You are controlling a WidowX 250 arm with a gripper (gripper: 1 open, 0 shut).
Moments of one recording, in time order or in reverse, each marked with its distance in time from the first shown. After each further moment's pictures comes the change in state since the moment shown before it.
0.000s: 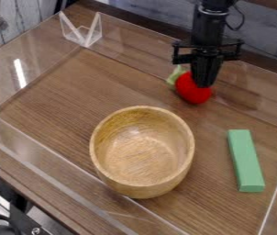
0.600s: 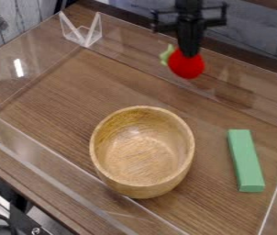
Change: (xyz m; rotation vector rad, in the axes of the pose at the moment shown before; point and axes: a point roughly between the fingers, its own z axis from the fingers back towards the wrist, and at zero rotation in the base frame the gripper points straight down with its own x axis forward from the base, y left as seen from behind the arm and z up) arm 0.016 0.036 0.061 -0.124 0.067 -0.056
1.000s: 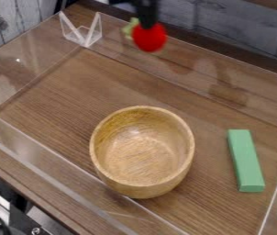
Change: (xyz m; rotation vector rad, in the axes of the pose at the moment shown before) arm 0.028 0.067 0.029 -0.034 -0.024 -0.031
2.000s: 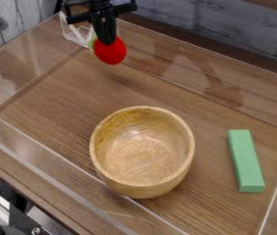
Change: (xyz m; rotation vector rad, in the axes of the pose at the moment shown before) arm 0.007 0.037 -0.026 -0.008 -0.047 0.049
